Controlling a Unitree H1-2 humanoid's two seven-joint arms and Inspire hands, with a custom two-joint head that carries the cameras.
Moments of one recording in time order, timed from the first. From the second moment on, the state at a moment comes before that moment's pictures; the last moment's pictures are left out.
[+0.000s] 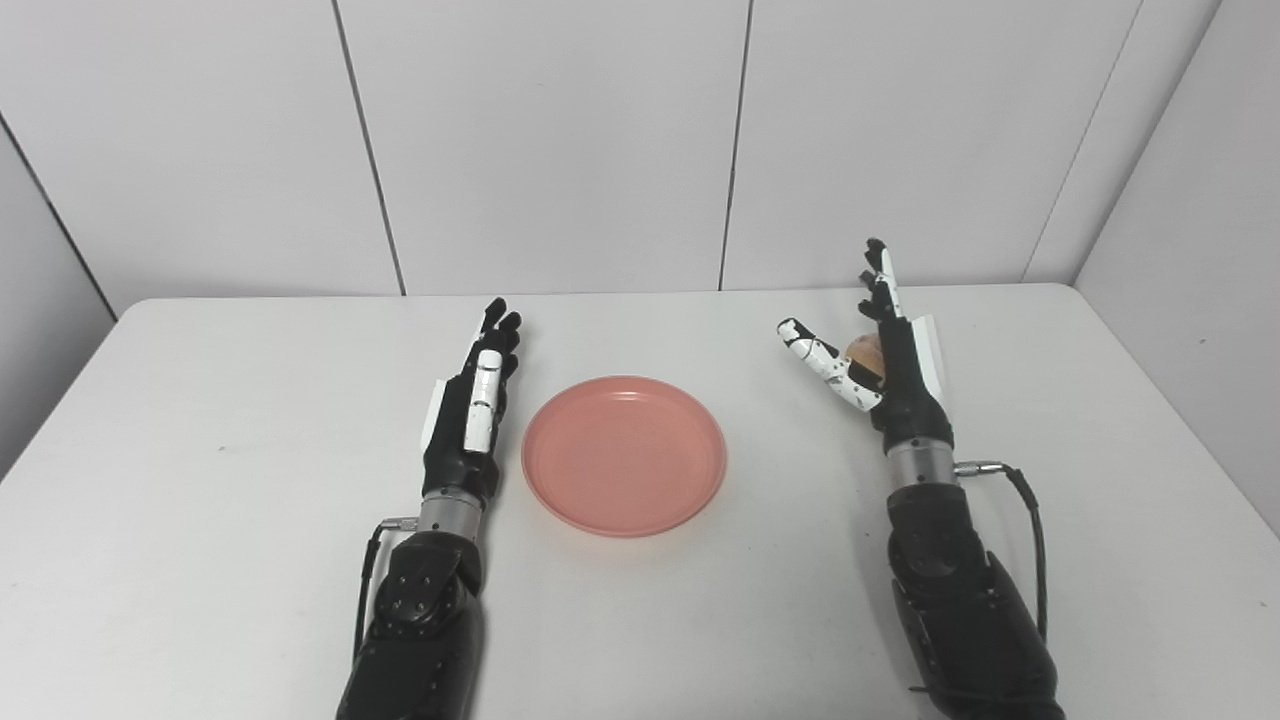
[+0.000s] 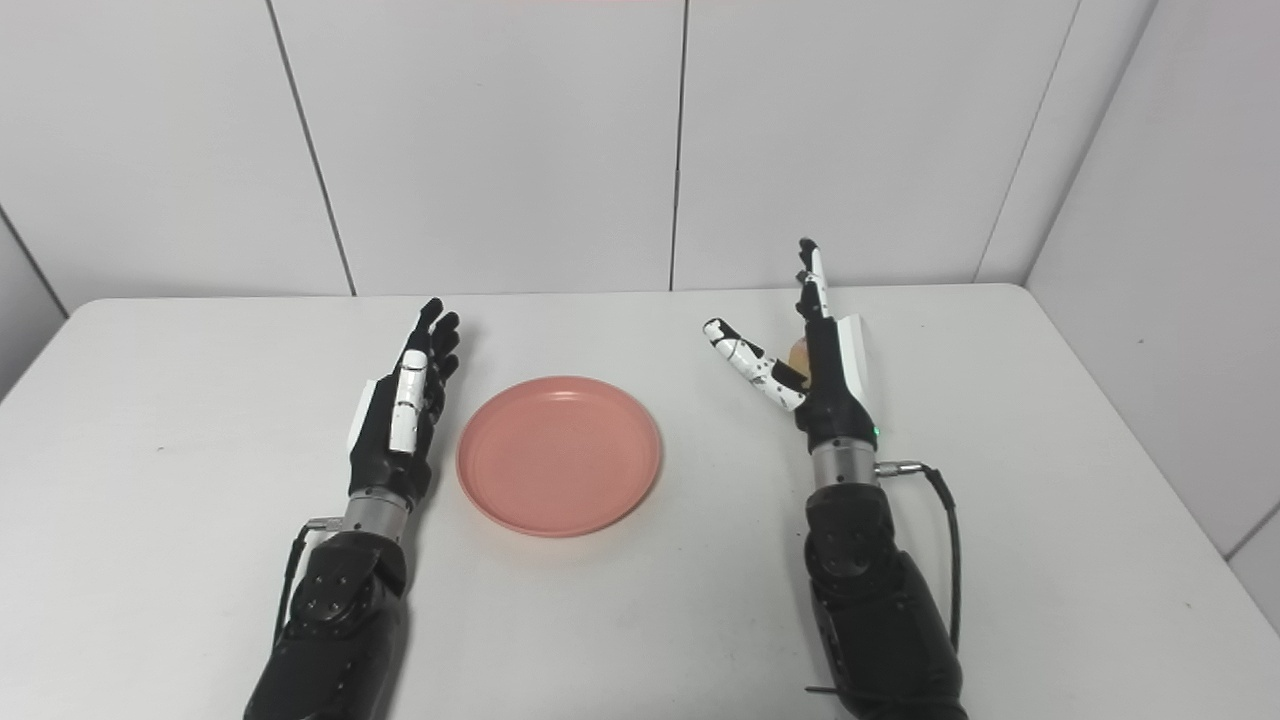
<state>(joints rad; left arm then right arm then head) -0.46 -0.02 0.03 0.56 -0.11 -0.30 -0.05 -0.48 -0.13 0.00 0.34 -0.41 -0.12 -0.29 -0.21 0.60</state>
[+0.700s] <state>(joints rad) -0.46 0.00 0.02 0.53 -0.14 -0.19 -0.13 -0.54 -0.26 0.02 0.45 -0.58 0.06 -0.38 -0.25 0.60</state>
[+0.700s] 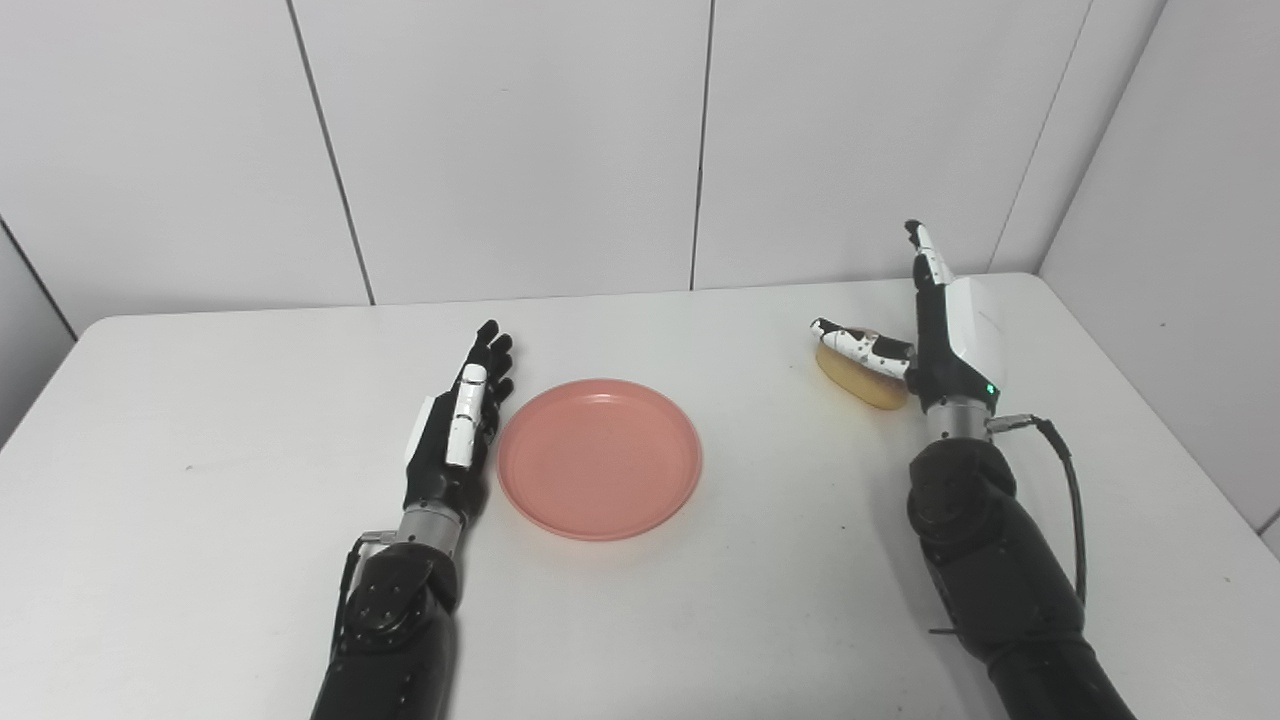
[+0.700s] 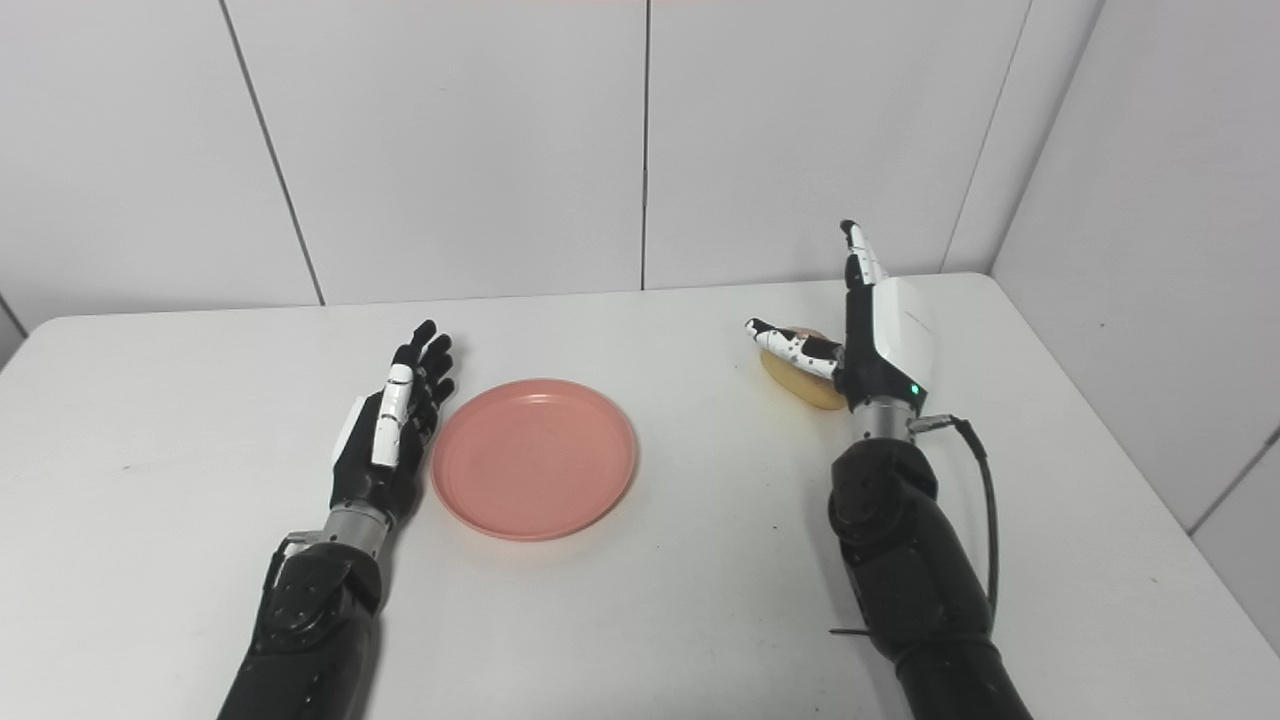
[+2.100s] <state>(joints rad) -0.44 -0.01 0.05 0.50 -0.14 -0.18 -0.10 -0.55 -0.29 0.09 0.54 -0.52 0.16 -0.30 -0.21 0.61</state>
